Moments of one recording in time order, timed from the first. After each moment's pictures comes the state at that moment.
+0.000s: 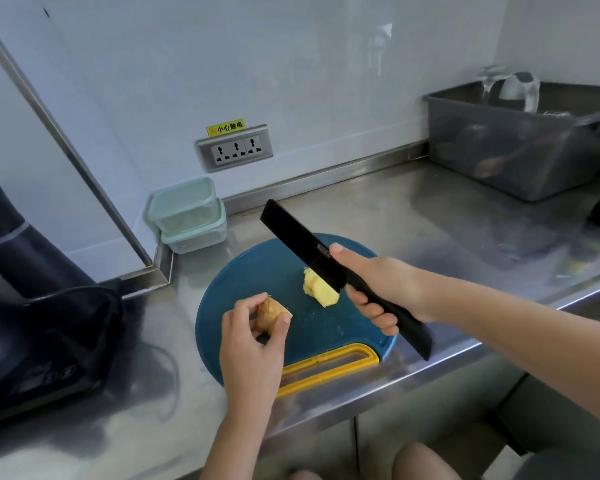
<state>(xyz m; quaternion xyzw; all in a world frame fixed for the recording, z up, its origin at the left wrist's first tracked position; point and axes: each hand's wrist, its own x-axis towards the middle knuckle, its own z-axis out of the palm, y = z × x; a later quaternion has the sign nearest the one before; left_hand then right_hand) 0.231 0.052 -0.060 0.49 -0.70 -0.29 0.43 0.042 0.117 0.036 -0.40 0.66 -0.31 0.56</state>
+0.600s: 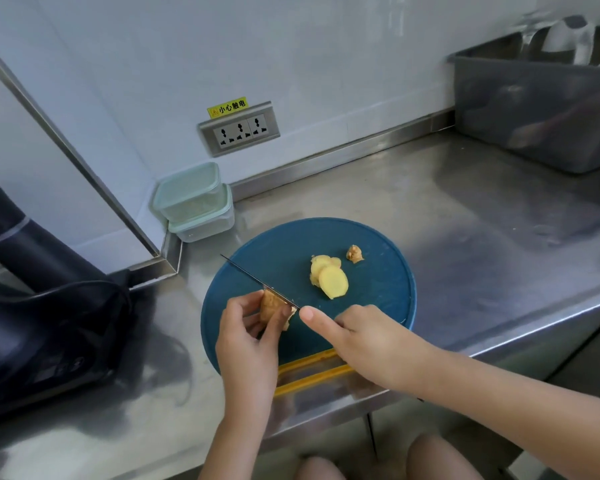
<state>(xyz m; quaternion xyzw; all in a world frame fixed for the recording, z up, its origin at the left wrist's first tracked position) 0.225 0.058 -0.051 0.50 -0.66 -0.32 0.47 0.088 0.130 -0.014 -0.57 0.70 -0.27 0.34</state>
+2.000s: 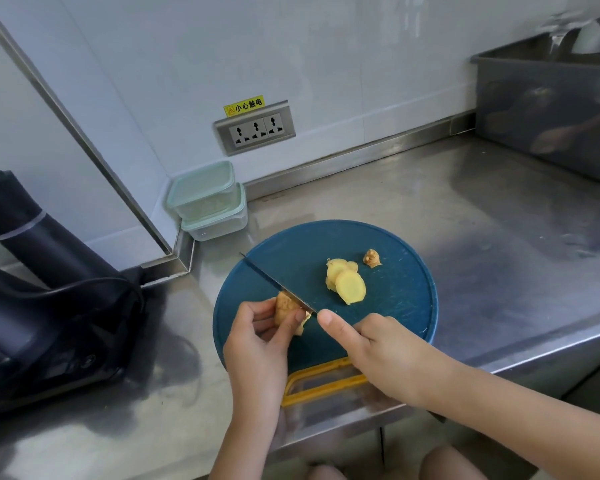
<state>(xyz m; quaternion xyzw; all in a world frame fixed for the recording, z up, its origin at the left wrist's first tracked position) 0.229 0.048 -0.054 0.51 -0.65 -0.33 0.46 0.093 0.126 -0.020 -0.54 0.71 -0.27 0.36</state>
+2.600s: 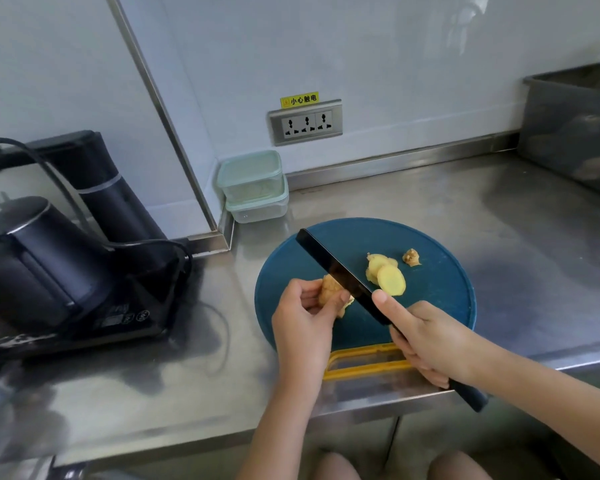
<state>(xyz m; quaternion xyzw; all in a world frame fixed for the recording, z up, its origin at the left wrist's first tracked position) 0.233 0.051 -0.049 0.50 -0.63 -0.38 0.46 0.095 0.124 -0.013 -0.49 0.72 -0.26 0.42</state>
